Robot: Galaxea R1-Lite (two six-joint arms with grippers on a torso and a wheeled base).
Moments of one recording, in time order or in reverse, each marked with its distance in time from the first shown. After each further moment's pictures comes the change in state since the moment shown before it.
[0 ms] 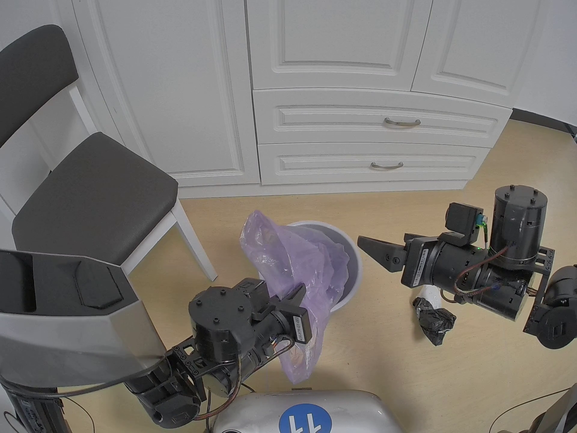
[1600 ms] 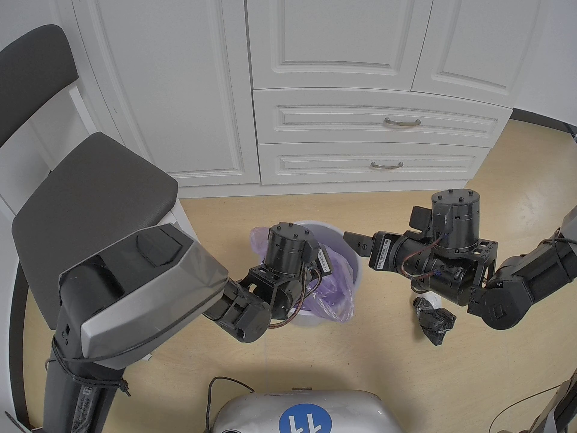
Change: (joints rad) left arm 0.129 0.302 -0.795 0.674 0.027 -0.333; right arm -0.066 0.274 -0.166 -0.014 -0.094 0.087
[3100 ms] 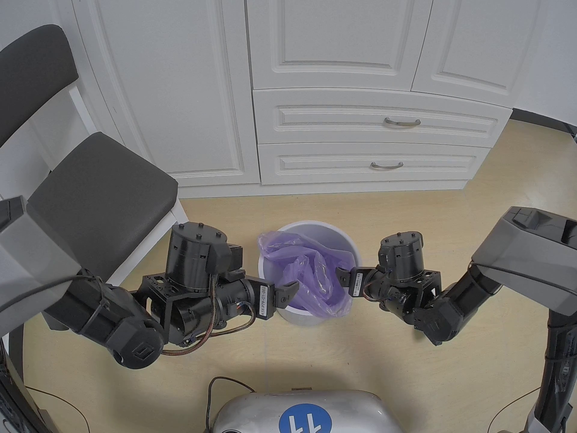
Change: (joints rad) left arm 0.051 -0.503 0.592 0.043 -0.210 0.411; right arm -0.029 0.351 -0.098 -0.101 -0.130 -0.076
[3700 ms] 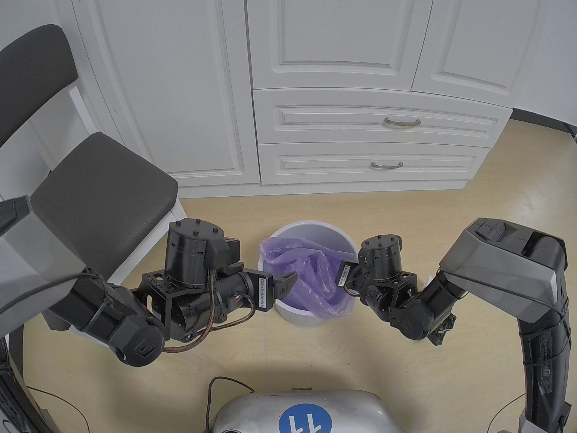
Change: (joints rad) left arm 0.014 0.016 -0.006 -0.055 0.013 -0.004; right arm 0.000 0.164 -0.177 -0.046 -0.074 0.131
